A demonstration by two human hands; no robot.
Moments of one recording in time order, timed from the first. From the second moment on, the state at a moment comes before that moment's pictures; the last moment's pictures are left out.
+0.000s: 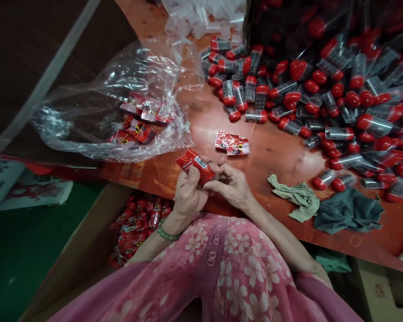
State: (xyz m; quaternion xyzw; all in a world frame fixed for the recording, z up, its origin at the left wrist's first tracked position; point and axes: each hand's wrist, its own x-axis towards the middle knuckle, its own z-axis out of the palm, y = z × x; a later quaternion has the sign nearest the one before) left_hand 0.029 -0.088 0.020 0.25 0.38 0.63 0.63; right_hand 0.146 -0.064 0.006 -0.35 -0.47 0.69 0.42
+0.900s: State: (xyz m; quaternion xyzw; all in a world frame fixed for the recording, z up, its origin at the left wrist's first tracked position) left_hand -0.096 -0.153 0.012 0.62 0.74 0.27 -0.03; right_hand 0.229 0.000 -0.037 -0.49 -0.85 0.12 0.18
